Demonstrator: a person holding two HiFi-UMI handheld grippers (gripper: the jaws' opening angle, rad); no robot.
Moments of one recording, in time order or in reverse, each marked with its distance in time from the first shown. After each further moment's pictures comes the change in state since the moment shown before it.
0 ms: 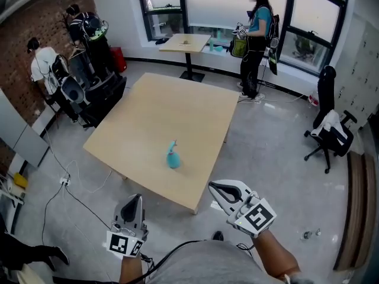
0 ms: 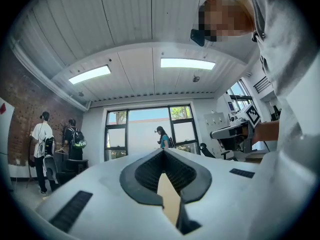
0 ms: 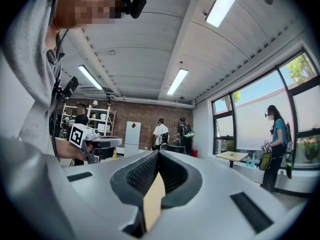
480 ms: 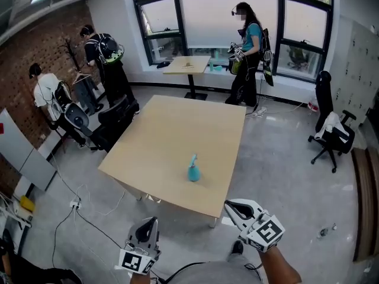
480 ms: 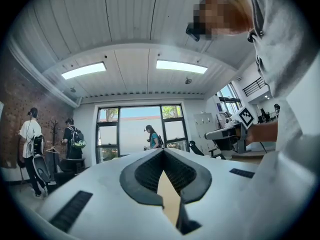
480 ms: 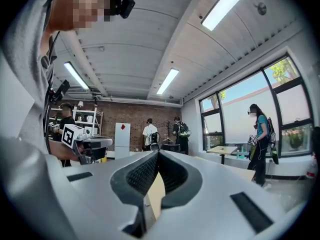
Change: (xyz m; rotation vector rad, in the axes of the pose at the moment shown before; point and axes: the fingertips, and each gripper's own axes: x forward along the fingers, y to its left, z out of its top) left arm -0.097 0.038 0.008 0.012 0.017 -0.126; right arm 0.015 0.094 -0.009 0.072 0.016 -0.156
